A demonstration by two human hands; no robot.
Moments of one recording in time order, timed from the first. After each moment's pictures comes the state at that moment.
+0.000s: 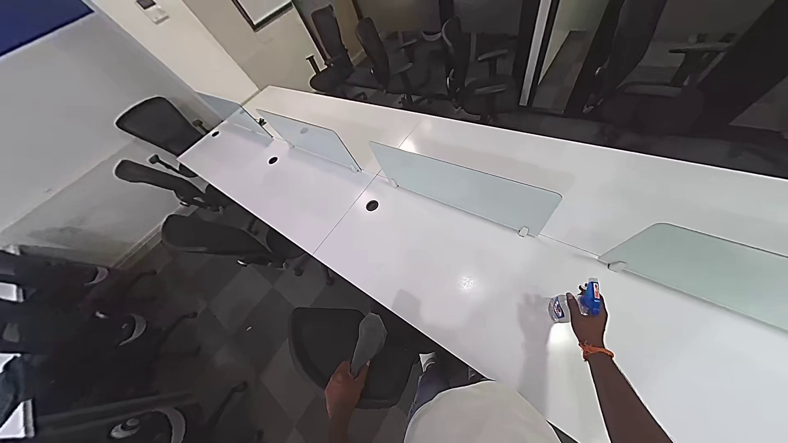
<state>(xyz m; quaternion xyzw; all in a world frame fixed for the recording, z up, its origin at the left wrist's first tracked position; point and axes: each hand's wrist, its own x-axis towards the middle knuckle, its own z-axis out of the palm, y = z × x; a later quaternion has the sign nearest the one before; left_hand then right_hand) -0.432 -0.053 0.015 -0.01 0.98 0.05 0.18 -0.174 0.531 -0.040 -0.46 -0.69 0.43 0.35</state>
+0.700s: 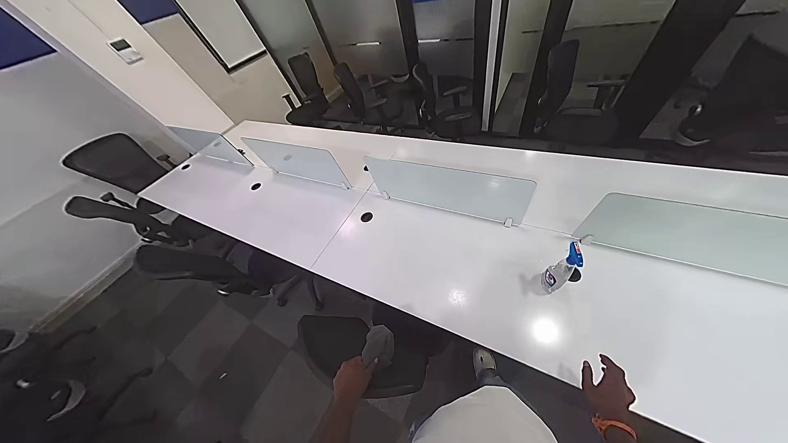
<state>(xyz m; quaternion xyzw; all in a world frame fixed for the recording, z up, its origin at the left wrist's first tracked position) -0.481 -0.107 0.017 0.09 0.95 -0.02 0.29 0.002 0.295 -0.068 -0.62 -0.74 0.18 0.20</state>
